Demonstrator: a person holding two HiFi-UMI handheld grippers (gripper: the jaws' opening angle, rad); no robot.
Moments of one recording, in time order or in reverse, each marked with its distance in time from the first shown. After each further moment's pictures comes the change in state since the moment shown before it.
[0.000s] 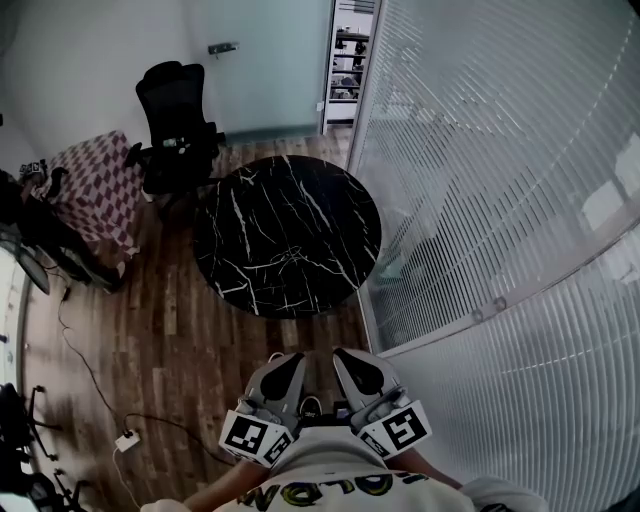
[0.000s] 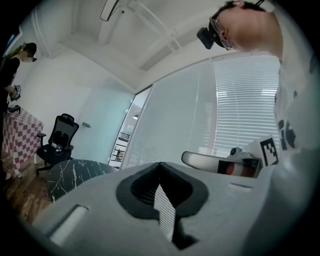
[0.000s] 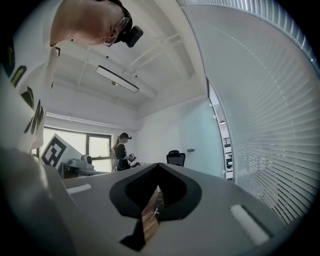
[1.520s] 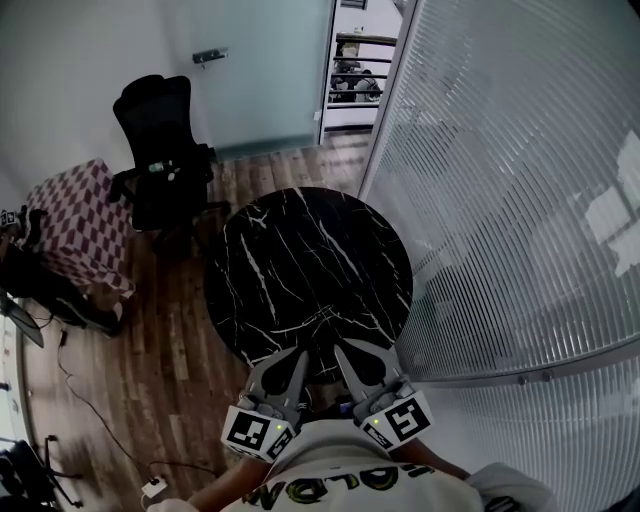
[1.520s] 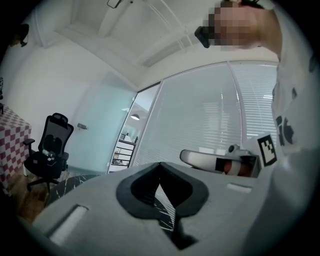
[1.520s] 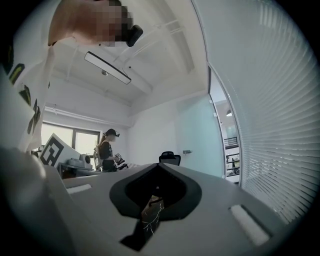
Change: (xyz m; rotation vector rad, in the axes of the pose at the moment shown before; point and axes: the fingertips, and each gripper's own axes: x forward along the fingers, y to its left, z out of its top) left arm 0.126 0.242 0.078 0.018 0.019 -0.069; right arm 0.275 -0.074 0.004 -0.027 0.006 -0.066
